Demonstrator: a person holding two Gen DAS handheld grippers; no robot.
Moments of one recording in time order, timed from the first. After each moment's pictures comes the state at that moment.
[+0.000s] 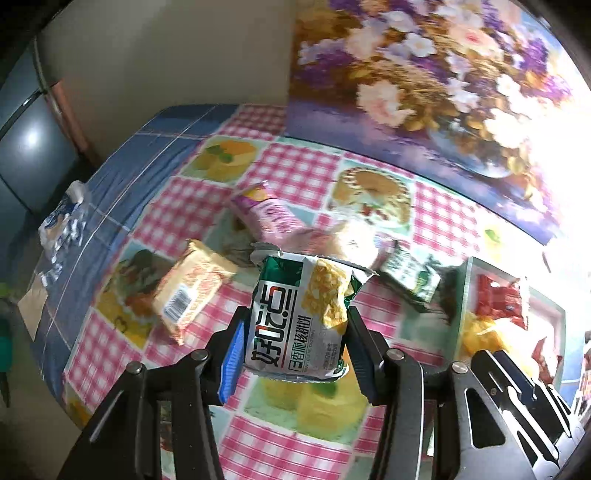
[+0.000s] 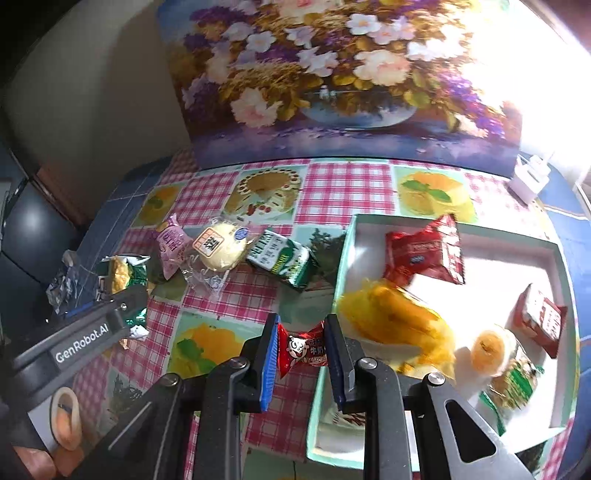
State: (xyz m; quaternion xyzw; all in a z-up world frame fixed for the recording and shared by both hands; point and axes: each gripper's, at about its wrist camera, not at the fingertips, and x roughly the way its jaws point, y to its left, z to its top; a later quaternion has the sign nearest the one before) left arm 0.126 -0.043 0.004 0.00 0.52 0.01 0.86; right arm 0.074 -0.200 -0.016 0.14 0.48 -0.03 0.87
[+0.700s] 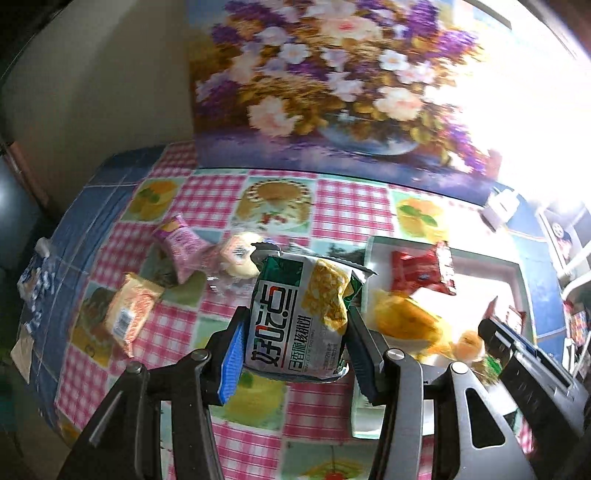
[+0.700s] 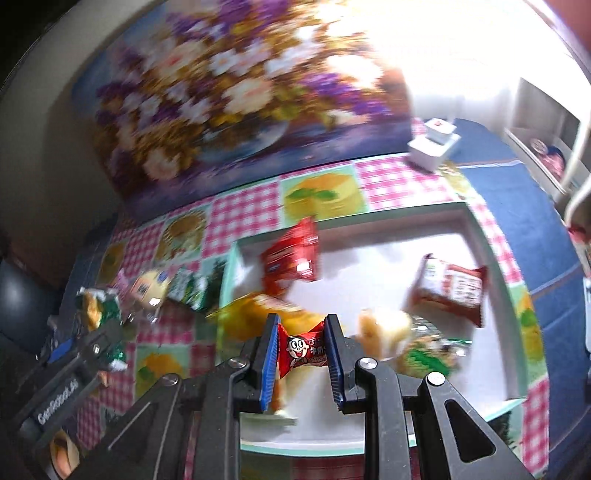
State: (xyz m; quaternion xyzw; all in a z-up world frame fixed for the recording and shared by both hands) left arm 0.090 -0.131 0.028 0.06 0.49 -0.10 0.87; right arm 0.026 -0.305 -0.003 0.22 0.45 -0.14 0.86
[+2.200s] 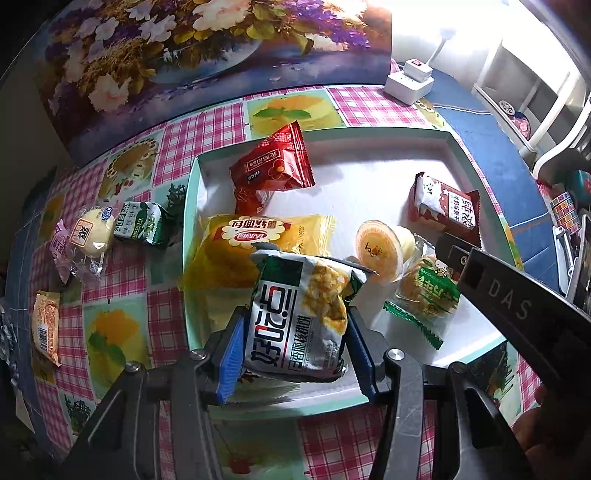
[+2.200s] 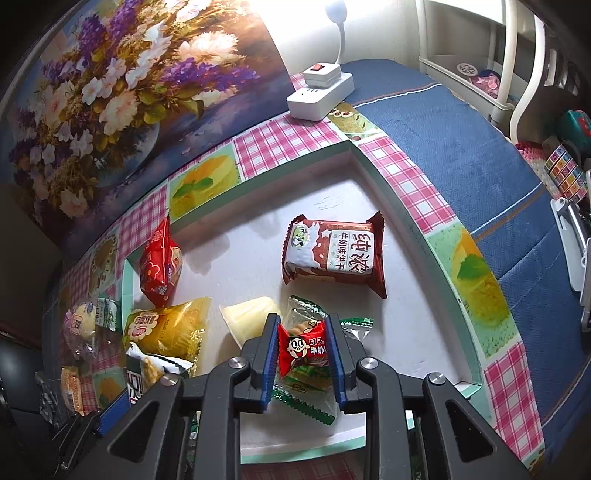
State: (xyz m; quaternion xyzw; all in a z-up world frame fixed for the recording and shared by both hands) left arm 0.046 -0.256 -0.039 0.17 0.56 -0.21 0.78; right arm -0.007 -0.381 -0.056 0.30 0.48 -0.22 0.79
